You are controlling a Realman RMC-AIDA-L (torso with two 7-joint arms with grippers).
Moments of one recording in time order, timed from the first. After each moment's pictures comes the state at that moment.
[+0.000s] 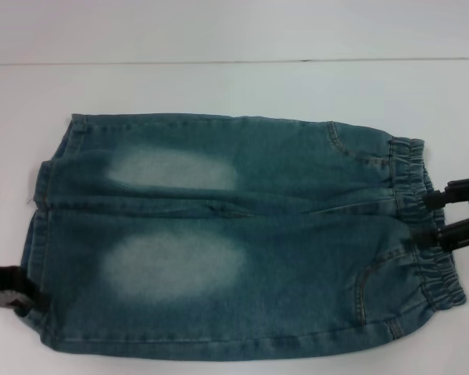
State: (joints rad) left arm -0.60 -2.03 0.50 0.90 2.82 1.77 -2.46; right arm 0.59 1.96 -0.59 -0.90 -2.41 -1.83 1.72
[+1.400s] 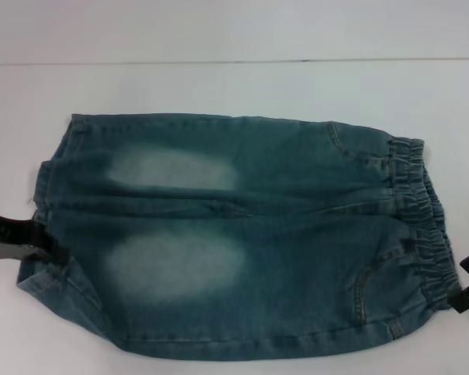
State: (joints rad) left arm -0.68 -2.02 0.50 0.90 2.78 1.76 -2.46; right arm 0.68 1.97 -0.80 -0.92 -2.72 -1.84 1.97
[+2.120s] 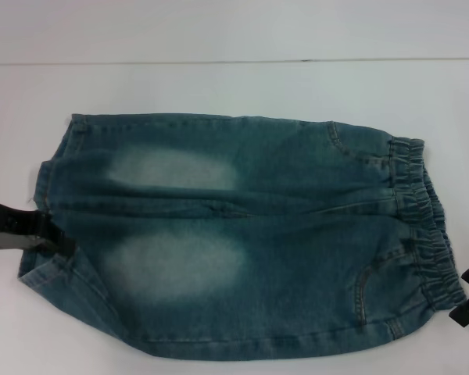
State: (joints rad) left arm -0.70 -2.02 0.50 0.90 2.78 1.75 -2.46; right arm 0.72 1.98 -0.87 -0.87 -2.80 -1.82 1.99
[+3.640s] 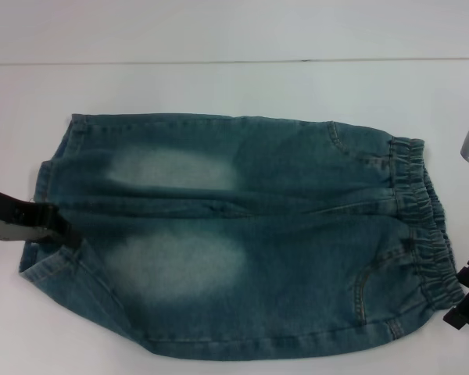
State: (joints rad) left arm -0.73 -2.01 0.50 0.85 2.78 1.72 -2.46; right arm 0.77 2.01 -0.93 -0.85 -2.85 -1.79 2.02
